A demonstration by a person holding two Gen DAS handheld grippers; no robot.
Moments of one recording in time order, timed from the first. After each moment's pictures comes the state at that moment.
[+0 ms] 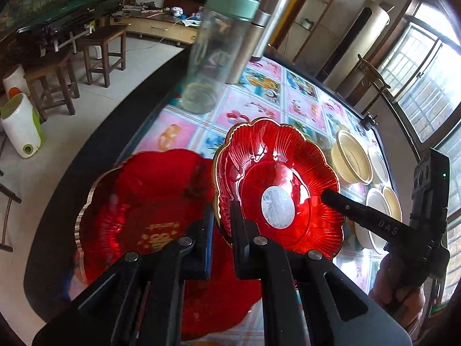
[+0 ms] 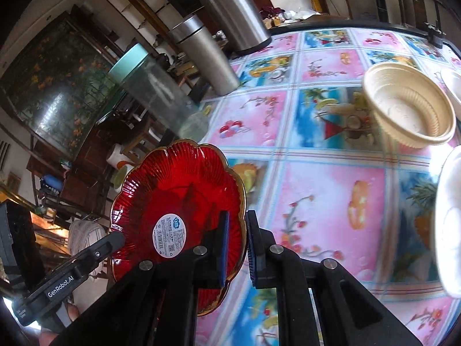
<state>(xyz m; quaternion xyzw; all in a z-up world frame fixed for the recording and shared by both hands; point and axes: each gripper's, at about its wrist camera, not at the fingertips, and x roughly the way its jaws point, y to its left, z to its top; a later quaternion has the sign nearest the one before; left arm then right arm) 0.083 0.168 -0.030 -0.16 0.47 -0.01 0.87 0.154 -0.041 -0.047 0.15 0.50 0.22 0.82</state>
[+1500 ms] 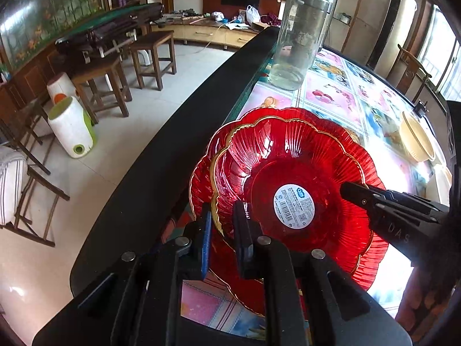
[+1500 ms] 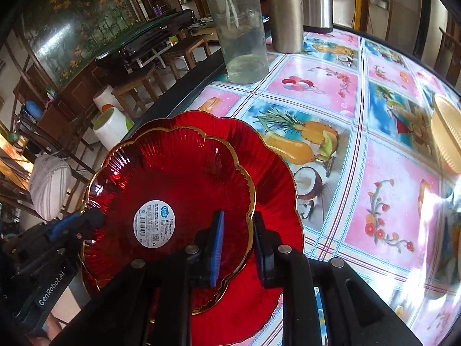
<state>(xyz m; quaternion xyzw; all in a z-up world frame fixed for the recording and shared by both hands) 0.036 0.220 -0.084 -0.08 0.47 0.10 0.87 0.110 0.081 -0.089 -0.03 0.51 0.23 0.83</state>
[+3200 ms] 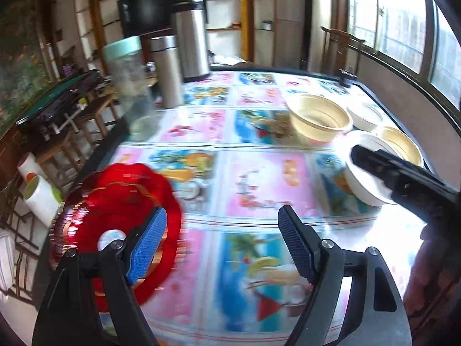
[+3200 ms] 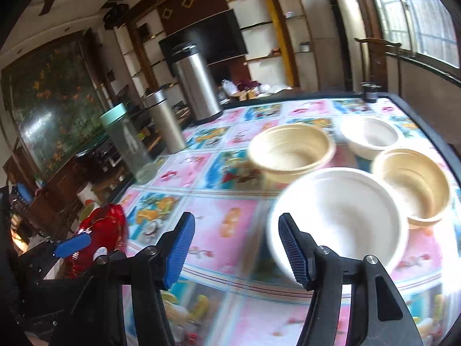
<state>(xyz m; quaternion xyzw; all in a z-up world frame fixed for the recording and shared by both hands) 0.036 0.006 -0.038 0.04 0.39 -0.01 0.92 0.070 -0.189 -0.033 0.11 0.33 0.13 0.93</state>
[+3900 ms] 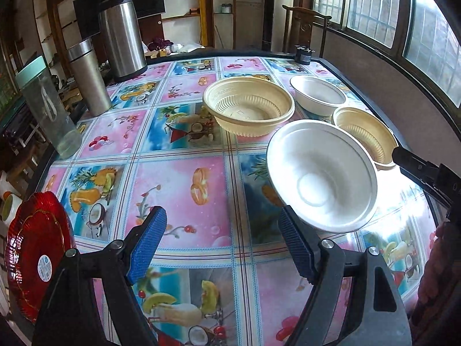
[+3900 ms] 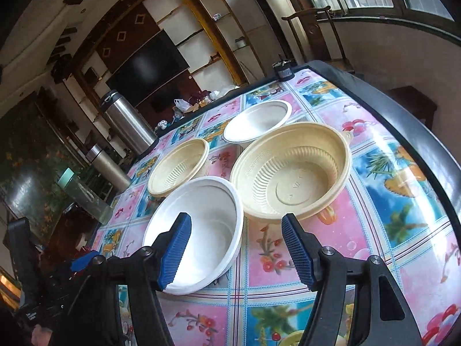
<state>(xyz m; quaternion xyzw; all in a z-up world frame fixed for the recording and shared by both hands) 0.077 -0.098 -0.050 0.05 0.43 -0.09 0.90 0.067 -0.356 -0.063 0.25 0.34 0.05 0.91</state>
